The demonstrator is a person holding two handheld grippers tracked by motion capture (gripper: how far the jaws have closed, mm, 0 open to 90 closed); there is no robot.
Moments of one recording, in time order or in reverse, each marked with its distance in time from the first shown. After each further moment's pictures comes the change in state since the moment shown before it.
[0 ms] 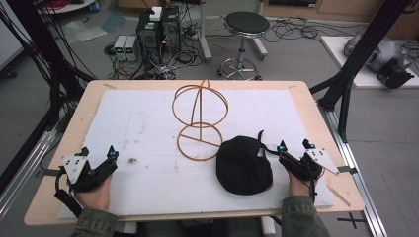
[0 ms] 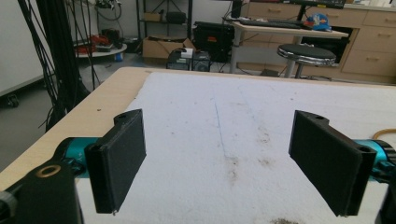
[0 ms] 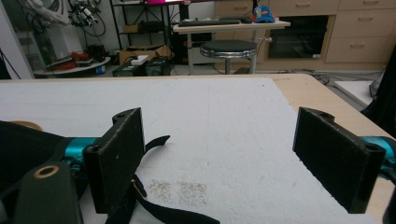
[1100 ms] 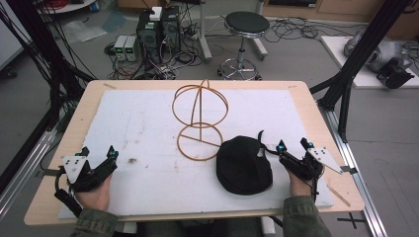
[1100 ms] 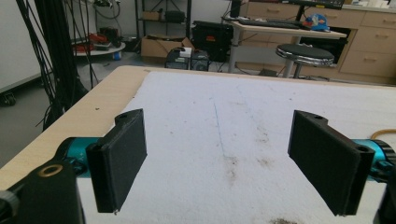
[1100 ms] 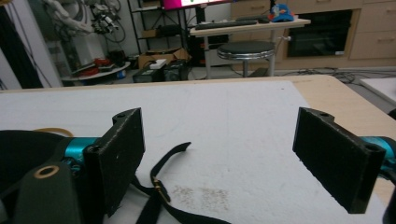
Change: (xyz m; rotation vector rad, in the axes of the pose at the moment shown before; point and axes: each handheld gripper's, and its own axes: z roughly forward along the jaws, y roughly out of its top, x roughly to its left) left arm 0.000 0.000 0.001 0.000 -0.008 0.000; right arm 0.002 0.009 -0.004 -0.002 0.089 0.044
